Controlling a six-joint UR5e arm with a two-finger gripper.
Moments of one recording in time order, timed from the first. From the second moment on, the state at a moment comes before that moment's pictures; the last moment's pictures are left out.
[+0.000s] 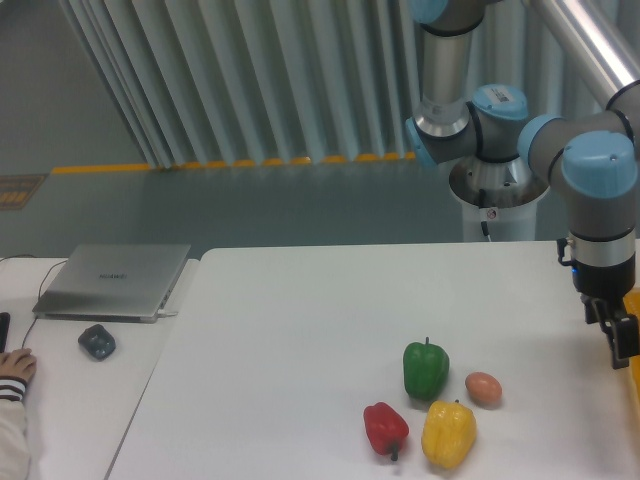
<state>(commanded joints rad) 2.46 -1.89 -1.53 -1.11 1.63 1.69</state>
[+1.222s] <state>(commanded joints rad) 2.27 -1.87 -1.61 -1.06 1.57 1.16</state>
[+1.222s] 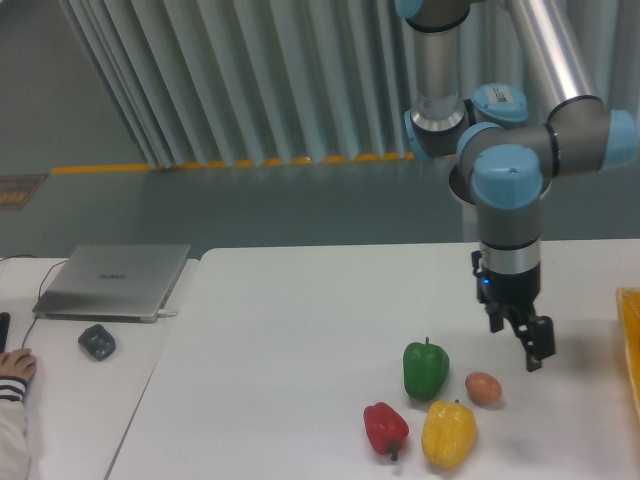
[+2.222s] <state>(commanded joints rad) 2.21 -1.89 -1.51 -1.06 1.57 0.86</state>
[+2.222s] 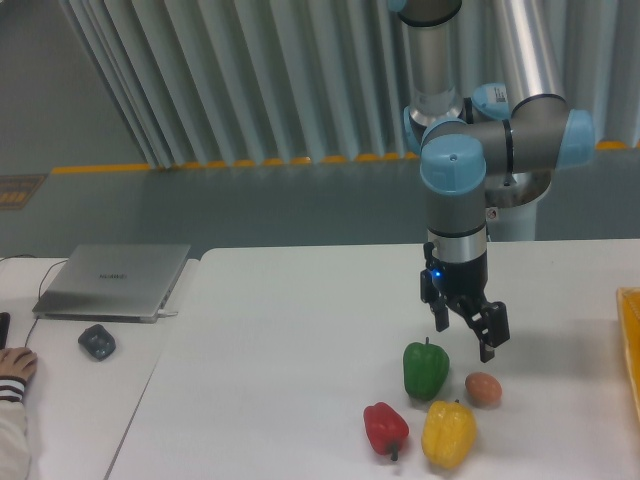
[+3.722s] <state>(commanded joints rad) 2.09 -2.01 -1.48 -0.94 1.56 0.01</state>
